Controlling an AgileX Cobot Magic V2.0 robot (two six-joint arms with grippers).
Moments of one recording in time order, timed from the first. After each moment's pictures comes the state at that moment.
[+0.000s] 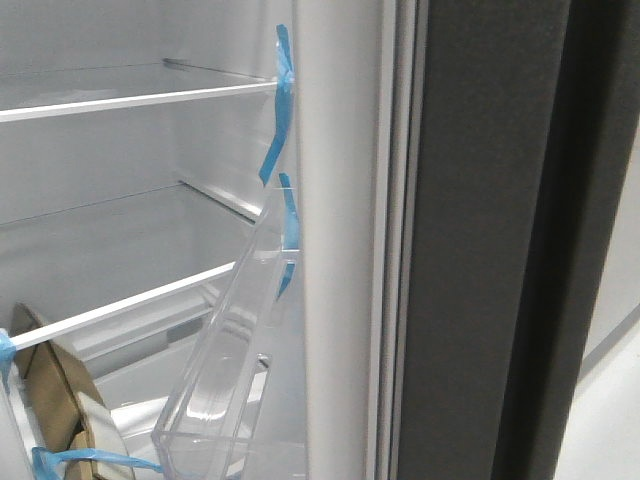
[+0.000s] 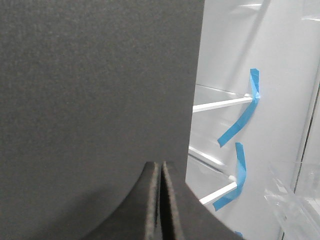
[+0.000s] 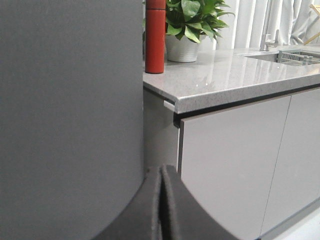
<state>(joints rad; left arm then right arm) -0.01 0.00 0.00 -0.01 -0.02 -0.09 0.12 0.07 -0.04 -0.07 0.01 0.02</state>
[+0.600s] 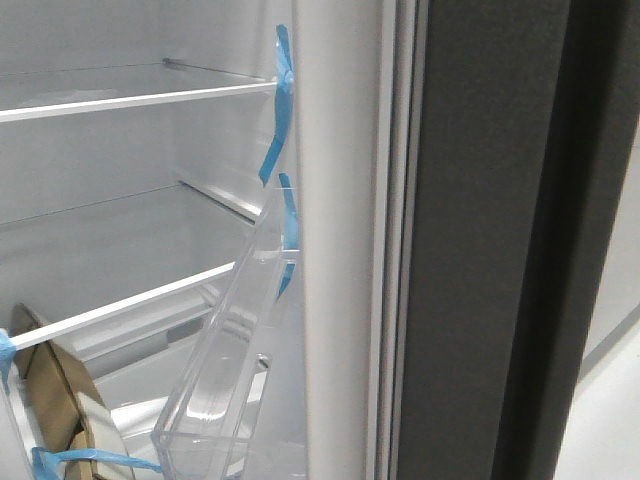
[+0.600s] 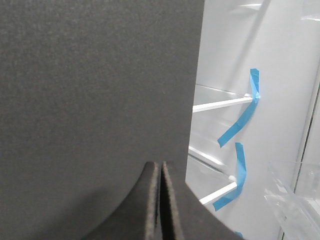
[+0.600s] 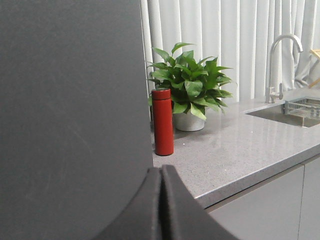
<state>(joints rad) -0.01 0.00 0.00 -0.01 -0.02 -0.09 0.12 0.54 -0.64 0.02 0.04 0.02</state>
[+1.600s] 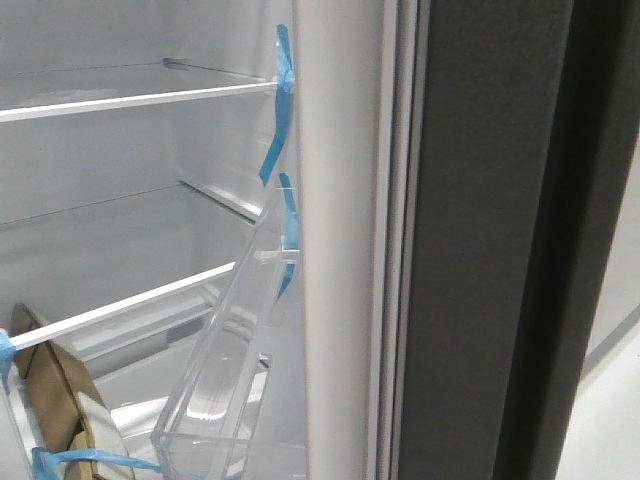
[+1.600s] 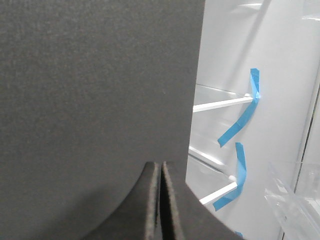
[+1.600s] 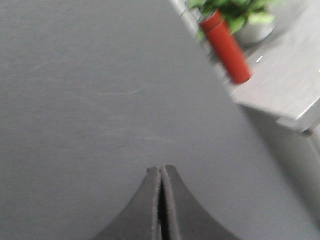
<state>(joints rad) -0.01 0.00 0.00 -0.01 -0.02 -0.09 0.12 0.77 -0.95 0.60 0.39 0.01</state>
